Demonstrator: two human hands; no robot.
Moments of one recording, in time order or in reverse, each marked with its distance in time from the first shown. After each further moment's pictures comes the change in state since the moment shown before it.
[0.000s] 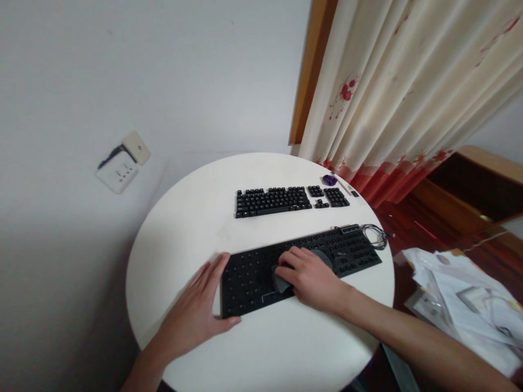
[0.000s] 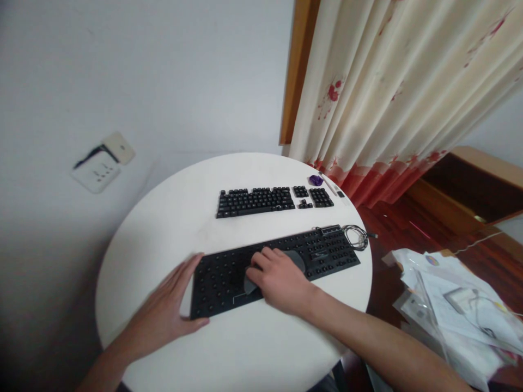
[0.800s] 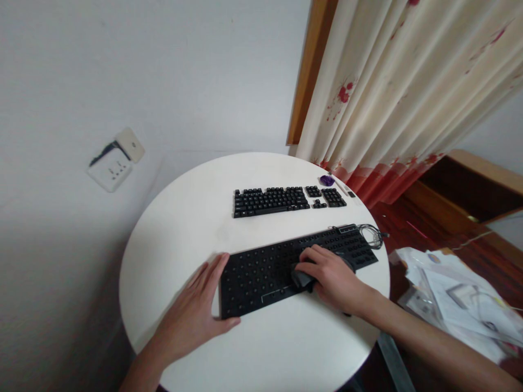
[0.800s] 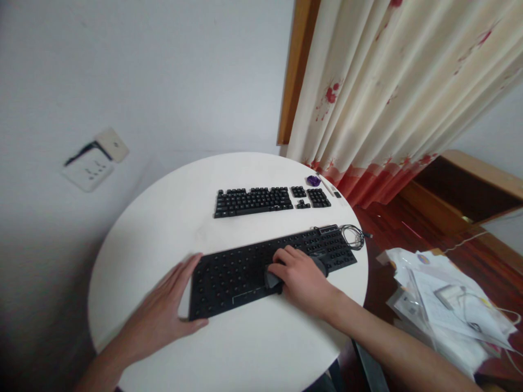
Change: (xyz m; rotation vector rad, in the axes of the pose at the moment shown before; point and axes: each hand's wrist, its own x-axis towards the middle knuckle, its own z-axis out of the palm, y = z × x) left_hand 0.000 -0.003 0.003 0.002 0.026 0.022; right_hand -0.034 0.017 -0.009 0.102 -0.019 0.183
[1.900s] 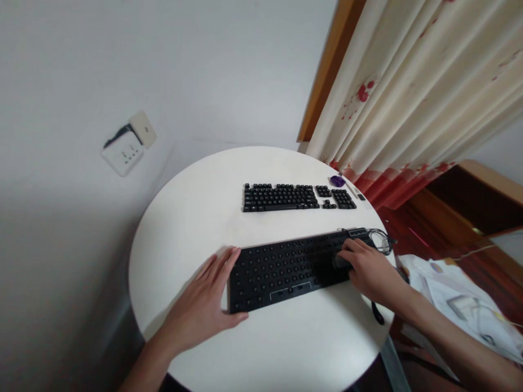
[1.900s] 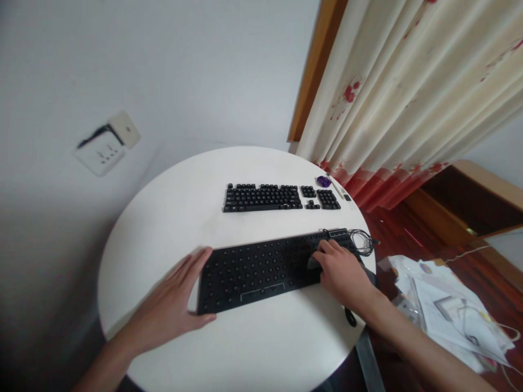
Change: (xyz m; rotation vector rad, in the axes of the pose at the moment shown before) left_hand 0.000 0.000 0.001 0.002 -0.010 0.028; right_hand -0.021 0.035 -0.018 -0.223 -0.076 0.300
